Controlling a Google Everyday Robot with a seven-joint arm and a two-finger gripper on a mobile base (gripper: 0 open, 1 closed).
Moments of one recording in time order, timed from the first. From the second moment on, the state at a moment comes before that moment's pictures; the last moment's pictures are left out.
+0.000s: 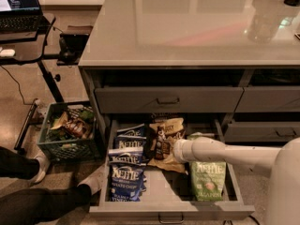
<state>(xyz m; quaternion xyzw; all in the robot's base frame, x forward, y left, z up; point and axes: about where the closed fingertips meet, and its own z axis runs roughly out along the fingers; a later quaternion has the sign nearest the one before) 0.622 -0.097 0.410 -0.65 0.67 0.02 0.36</state>
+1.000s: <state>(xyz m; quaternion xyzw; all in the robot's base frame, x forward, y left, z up) 0.539 -0.093 0.564 -0.67 0.59 0.02 0.45</state>
